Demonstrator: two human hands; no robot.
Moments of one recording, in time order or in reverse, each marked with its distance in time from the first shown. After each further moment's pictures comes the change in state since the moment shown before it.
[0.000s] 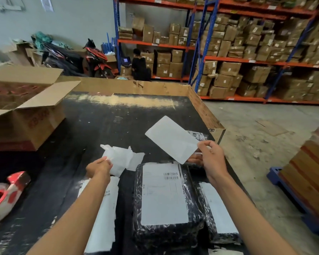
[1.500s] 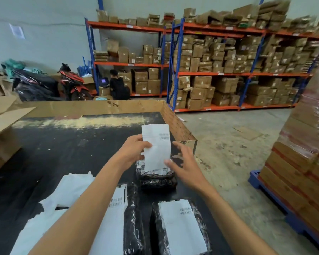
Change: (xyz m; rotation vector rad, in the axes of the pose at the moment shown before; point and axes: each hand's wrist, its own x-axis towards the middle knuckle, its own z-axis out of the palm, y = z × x) left_hand -0.216 0.030 0.175 0.509 -1.006 0.367; right_hand 0.057 0.005 -0.102 -0.515 -0.243 -0.430
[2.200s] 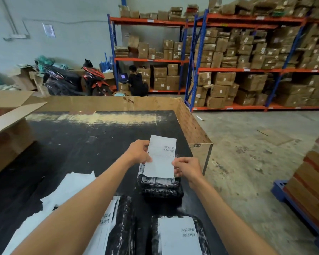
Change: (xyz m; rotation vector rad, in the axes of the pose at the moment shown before) left_hand 0.074 -0.026 -0.001 0.637 0.031 -0.043; right_hand 0.091 0.072 0.023 0.431 0.033 0.540
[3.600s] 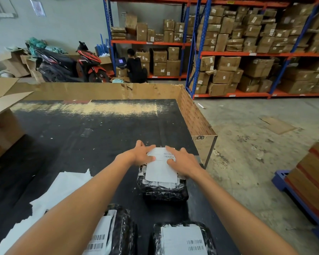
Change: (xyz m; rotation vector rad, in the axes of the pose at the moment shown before) left_hand 0.080 -0.054 0.017 0.491 -0.307 -0.116; right_hand 0.056 -0.008 0.022 -1.129 -0.235 -0.214
